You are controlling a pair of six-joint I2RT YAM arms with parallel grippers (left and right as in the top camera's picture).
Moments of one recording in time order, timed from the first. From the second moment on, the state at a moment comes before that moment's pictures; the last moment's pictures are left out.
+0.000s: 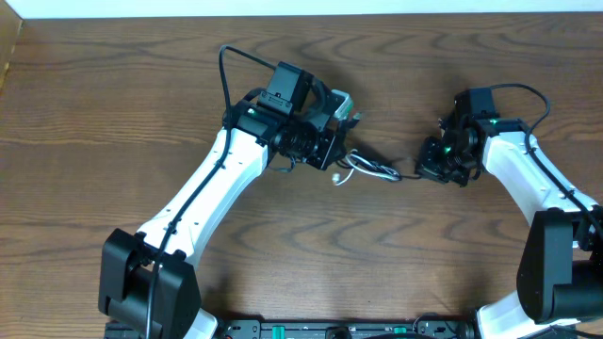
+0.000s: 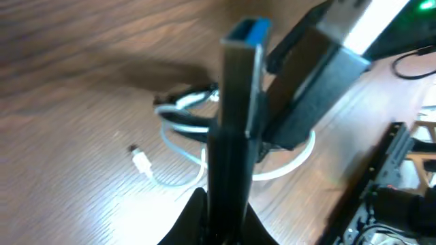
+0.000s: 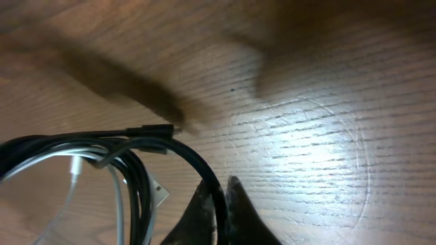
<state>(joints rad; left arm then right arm) -0.46 1.69 1.38 -0.80 0.56 -0.02 0.07 1.73 1.10 -0.76 -0.34 0.46</state>
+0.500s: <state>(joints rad) -0.46 1.69 1.38 -0.76 0.50 -0.04 0.09 1.73 1.20 -0.71 -0.69 0.11</state>
